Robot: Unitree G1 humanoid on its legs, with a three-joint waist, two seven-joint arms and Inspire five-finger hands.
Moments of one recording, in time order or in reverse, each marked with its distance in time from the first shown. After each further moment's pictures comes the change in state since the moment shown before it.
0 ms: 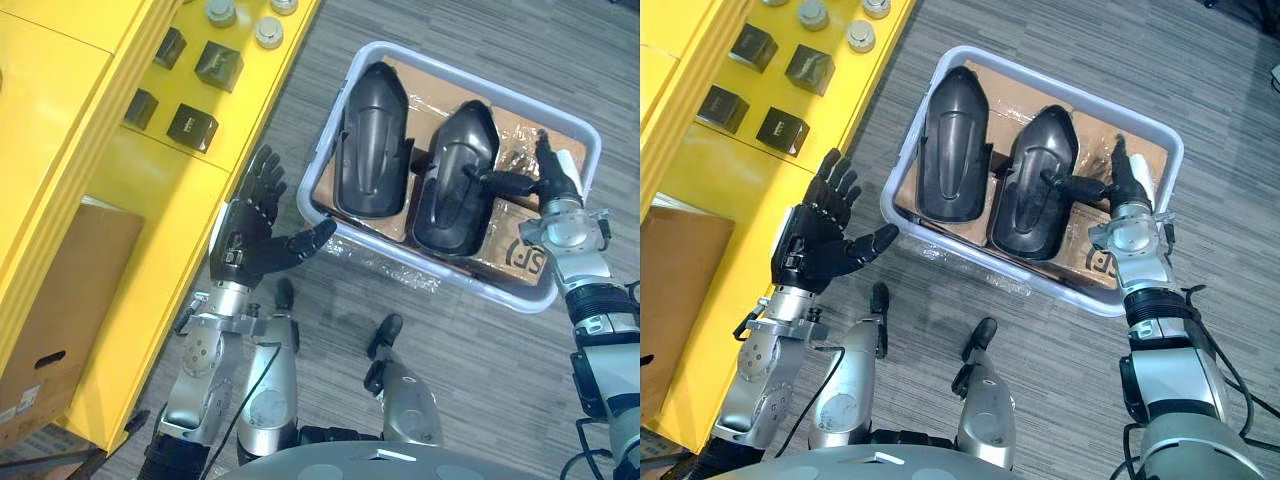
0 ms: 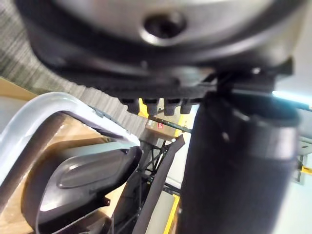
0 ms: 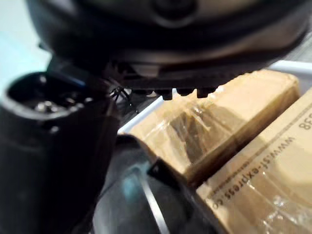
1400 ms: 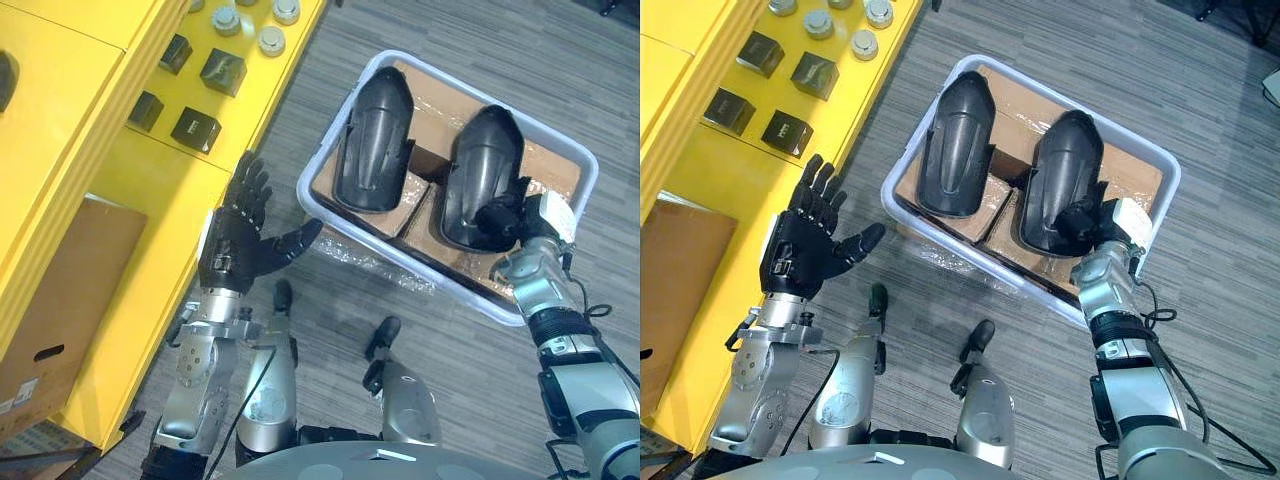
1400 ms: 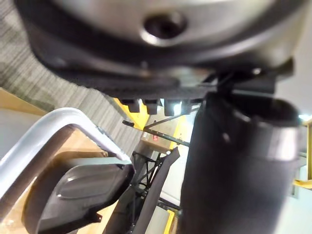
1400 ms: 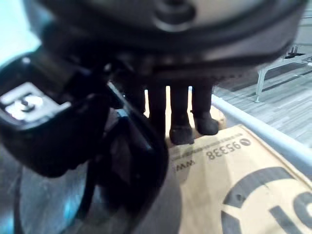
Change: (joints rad) left arm 0.066 -0.022 0.044 -0.021 -0.008 -0.001 0.016; right arm 0.120 0.165 -0.100 -0.009 -0.411 0.268 -0.250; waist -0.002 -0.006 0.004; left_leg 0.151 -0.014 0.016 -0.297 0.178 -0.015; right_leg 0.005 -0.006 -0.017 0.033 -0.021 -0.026
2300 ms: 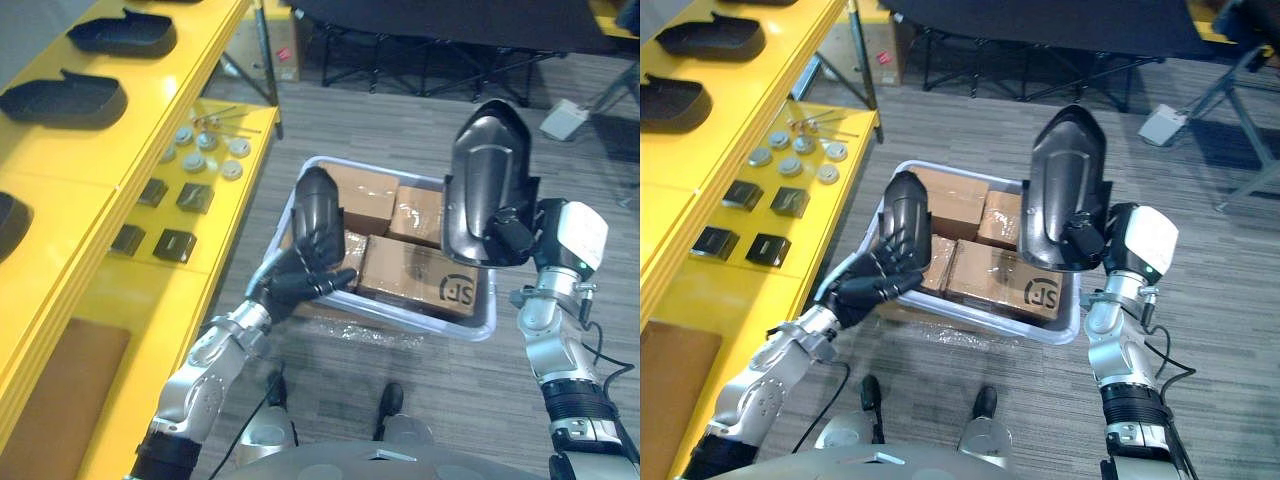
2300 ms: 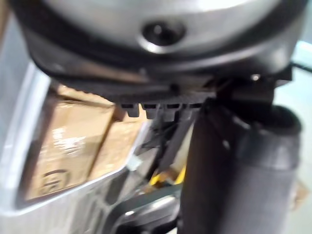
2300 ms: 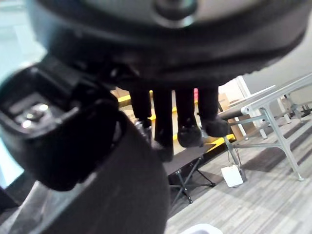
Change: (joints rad) left arm -0.133 0.083 -0.071 0.179 -0.298 0.634 -0.284; right arm 0.393 0.074 -0.131 -0.503 -0.246 -0.204 -0.136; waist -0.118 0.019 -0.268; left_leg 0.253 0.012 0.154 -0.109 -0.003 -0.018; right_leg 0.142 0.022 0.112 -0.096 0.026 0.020
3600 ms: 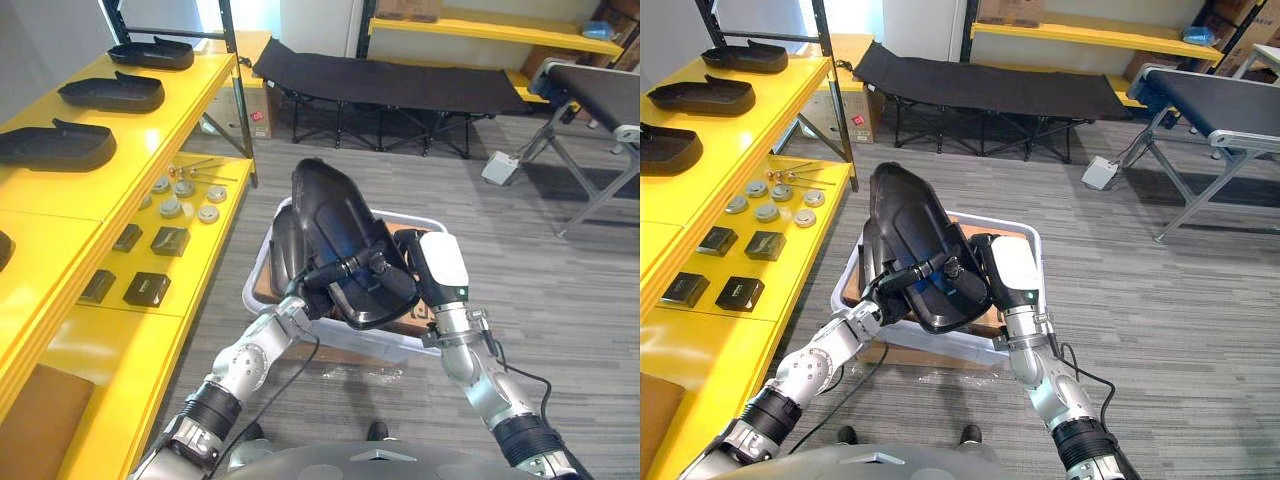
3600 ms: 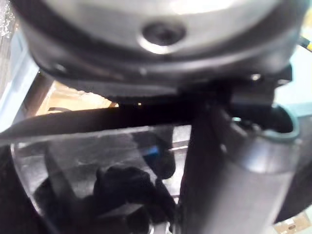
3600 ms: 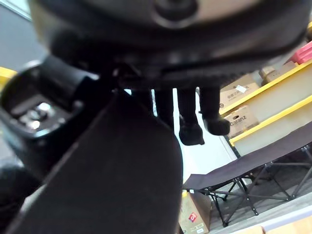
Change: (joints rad) left arm -0.212 -0.104 -0.186 0.321 -0.340 -0.131 0.243; right arm 0.148 0.147 0.305 -0.029 -0.161 -0.439 -0.055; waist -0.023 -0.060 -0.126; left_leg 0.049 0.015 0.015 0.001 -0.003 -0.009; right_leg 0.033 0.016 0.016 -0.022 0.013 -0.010
